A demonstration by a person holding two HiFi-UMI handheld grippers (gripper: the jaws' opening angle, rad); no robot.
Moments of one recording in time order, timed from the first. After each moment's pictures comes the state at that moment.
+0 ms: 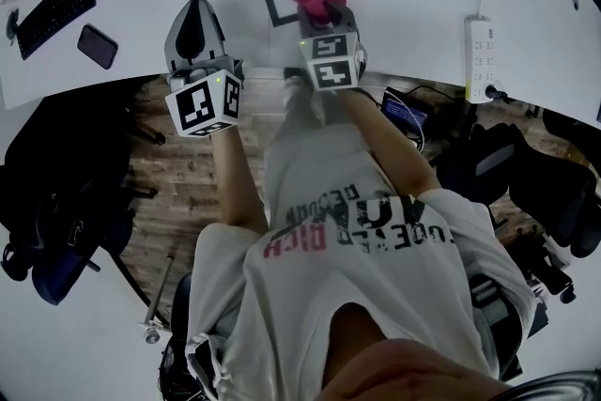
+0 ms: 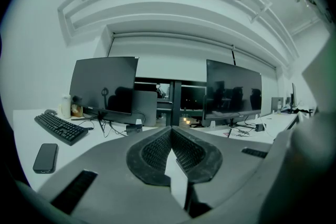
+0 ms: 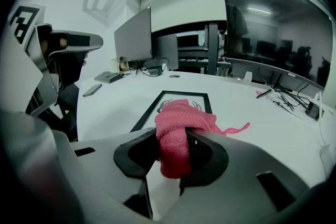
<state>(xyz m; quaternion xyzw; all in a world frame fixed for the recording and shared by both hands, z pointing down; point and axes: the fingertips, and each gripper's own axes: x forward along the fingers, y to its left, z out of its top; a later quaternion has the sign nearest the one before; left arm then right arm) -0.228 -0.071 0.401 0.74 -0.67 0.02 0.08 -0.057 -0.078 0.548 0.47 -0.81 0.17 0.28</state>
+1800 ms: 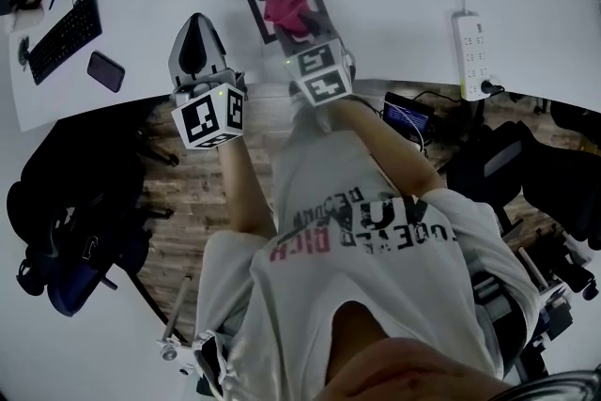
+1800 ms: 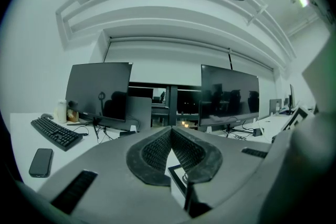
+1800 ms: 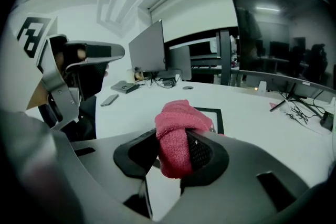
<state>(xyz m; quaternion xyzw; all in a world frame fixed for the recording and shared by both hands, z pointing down) -0.205 -0.074 0.380 0.74 -0.67 0.01 0.06 -0.083 -0.071 0.511 0.41 -0.86 0.16 0.24</state>
